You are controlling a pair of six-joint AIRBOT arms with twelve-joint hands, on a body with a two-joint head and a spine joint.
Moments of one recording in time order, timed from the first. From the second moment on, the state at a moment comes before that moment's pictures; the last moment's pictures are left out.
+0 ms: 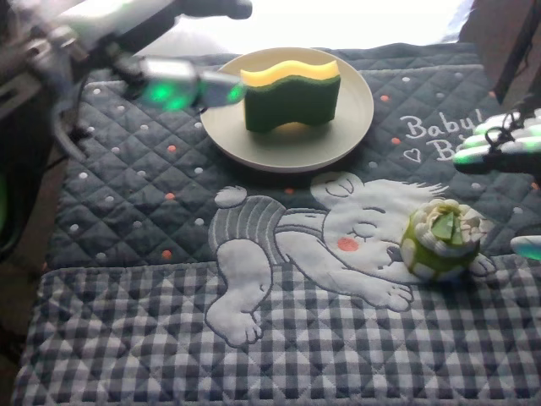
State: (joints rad) left arm 0.51 -1.23 1.49 0.09 -0.50 0.72; right arm -1.02 -0.90 1.20 -0.17 1.26 -0.45
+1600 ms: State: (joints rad) left arm 0.78 -0.96 1.11 0.16 -0.67 0.73; right arm -1.00 -0.93 1.23 -0.12 1.24 -0.42
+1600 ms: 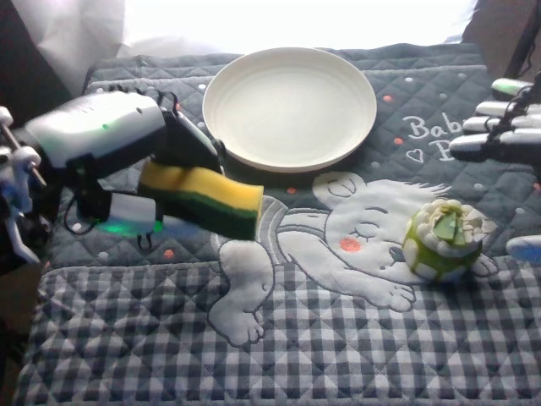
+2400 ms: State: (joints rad) left arm 0.96 -0.92 1.01 -0.05 -0.91 0.74; right arm -0.91 -1.03 1.27 -0.32 1.03 -0.38
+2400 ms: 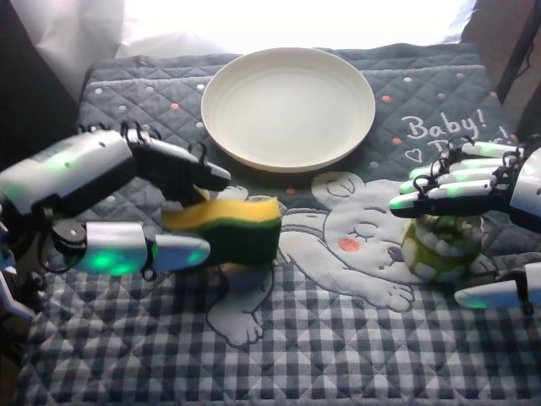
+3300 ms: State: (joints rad) left arm 1.02 -0.88 0.97 -0.08 -1.04 0.74; right arm -0.75 -1.05 1.34 -0.33 1.01 -0.40
